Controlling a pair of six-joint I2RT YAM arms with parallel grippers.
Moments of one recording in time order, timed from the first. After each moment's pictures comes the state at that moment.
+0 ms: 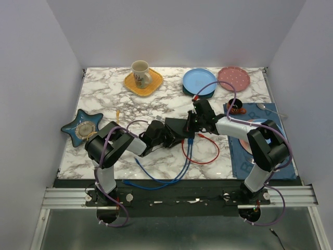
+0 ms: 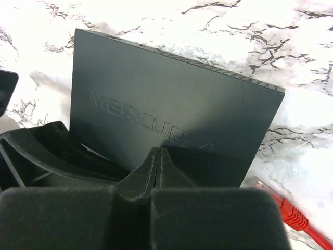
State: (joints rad) left arm -0.70 1.84 0.63 0.67 0.22 -1.36; right arm 0.57 1.73 0.97 -0.07 -0.12 0.57
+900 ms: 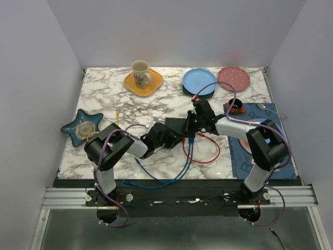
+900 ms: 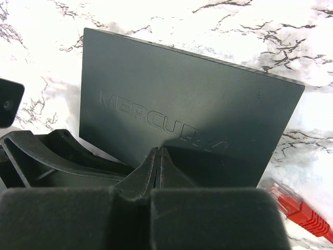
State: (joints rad) left arm -0.74 1.82 0.61 0.66 0.04 -1.51; right arm 0.57 1.74 0.96 -0.04 -0.15 0.59
